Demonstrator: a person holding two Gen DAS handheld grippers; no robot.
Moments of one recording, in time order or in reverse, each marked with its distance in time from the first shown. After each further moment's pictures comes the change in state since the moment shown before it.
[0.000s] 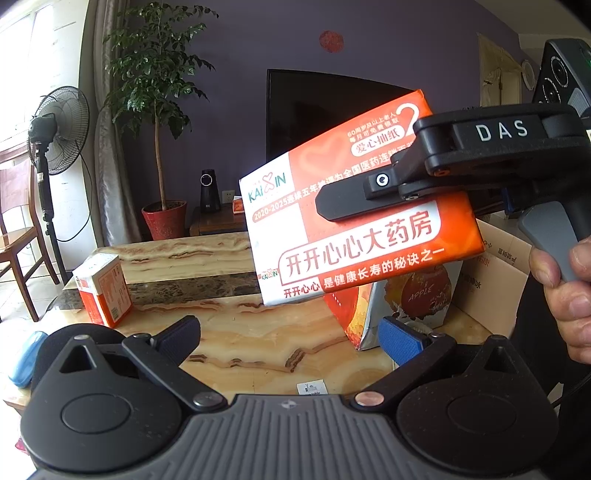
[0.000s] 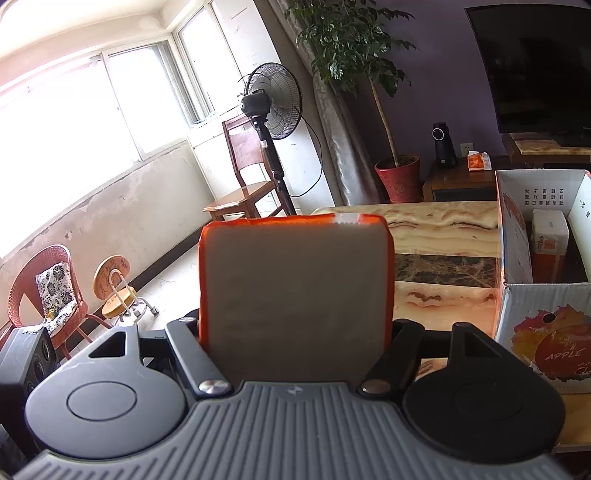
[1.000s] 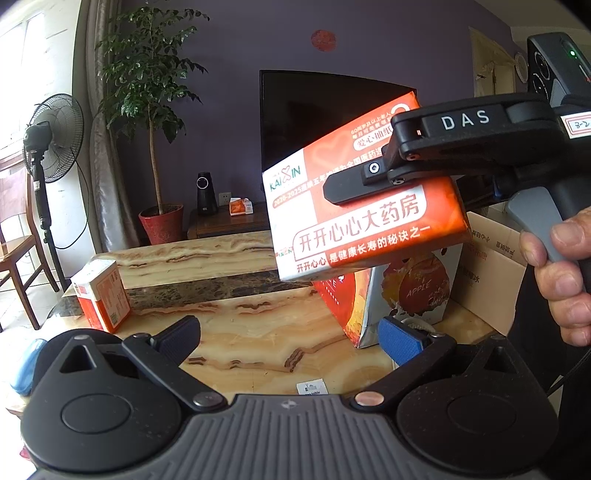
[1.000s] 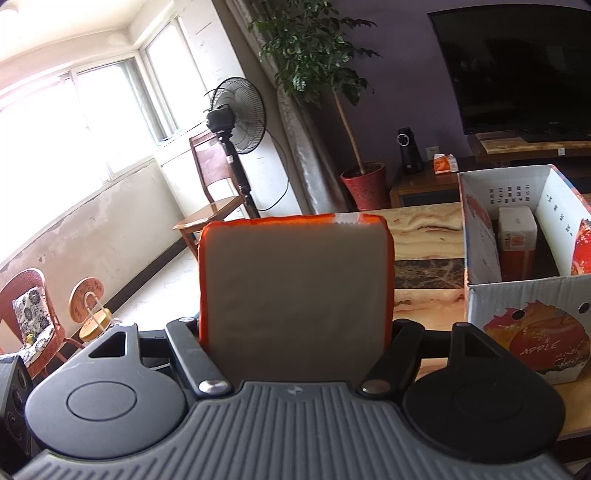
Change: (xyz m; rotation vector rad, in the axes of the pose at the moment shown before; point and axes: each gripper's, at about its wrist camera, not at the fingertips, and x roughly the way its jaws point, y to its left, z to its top) left arm 0.001 -0.006 -0.001 0.029 -0.002 -0.003; right arm 0.000 -0.015 -0.001 0.062 -0.051 -0.105
